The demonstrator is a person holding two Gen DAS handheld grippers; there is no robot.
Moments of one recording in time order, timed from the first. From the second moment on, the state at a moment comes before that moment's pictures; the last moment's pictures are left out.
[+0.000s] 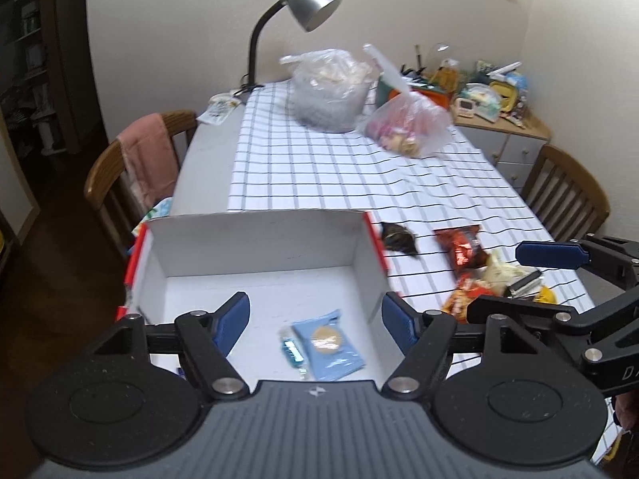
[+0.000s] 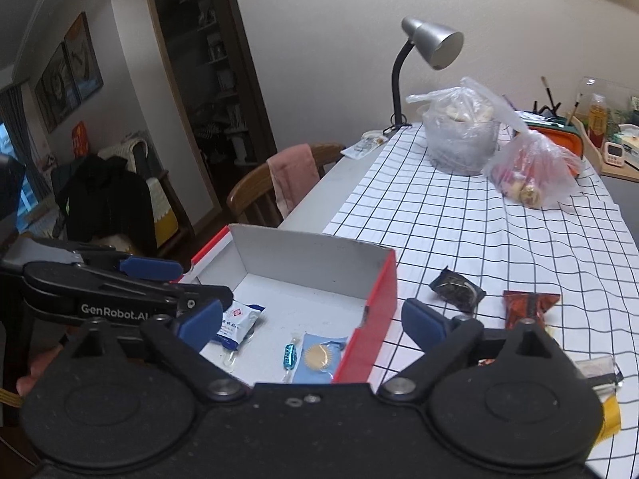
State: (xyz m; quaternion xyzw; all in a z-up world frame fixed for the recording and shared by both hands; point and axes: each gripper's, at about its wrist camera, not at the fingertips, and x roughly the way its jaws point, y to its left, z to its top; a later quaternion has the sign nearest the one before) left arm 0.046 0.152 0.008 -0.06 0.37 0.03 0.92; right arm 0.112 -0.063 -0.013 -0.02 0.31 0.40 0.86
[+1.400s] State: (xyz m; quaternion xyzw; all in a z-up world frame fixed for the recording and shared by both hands) left arm 0.140 -0.049 -0.082 -0.11 0.43 0.05 0.90; right arm 0.195 -0.307 -0.103 -0.02 0.38 0.27 0.89
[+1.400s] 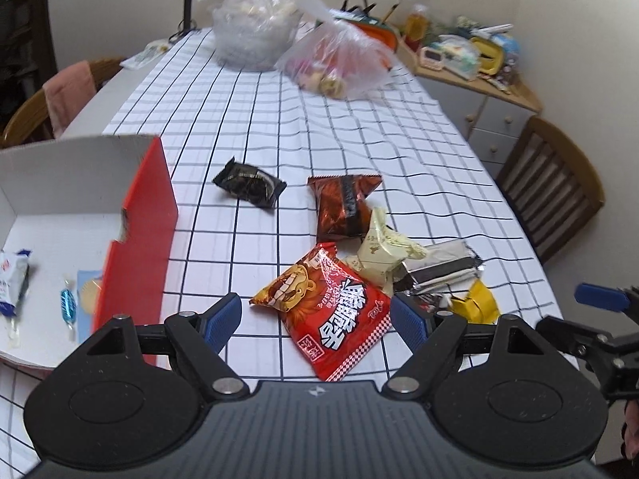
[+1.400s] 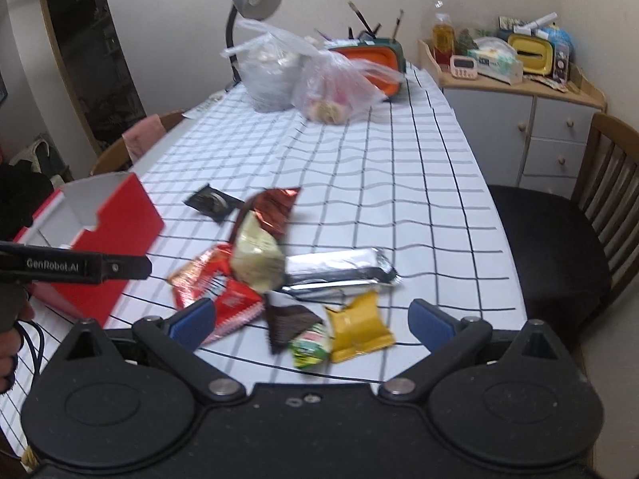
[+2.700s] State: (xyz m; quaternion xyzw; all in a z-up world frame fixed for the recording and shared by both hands) left arm 0.230 -0.045 -0.163 -0.25 0.53 0.18 0.79; right arm 0.259 -0.294 -0.177 -0.12 0.42 0.27 0.86
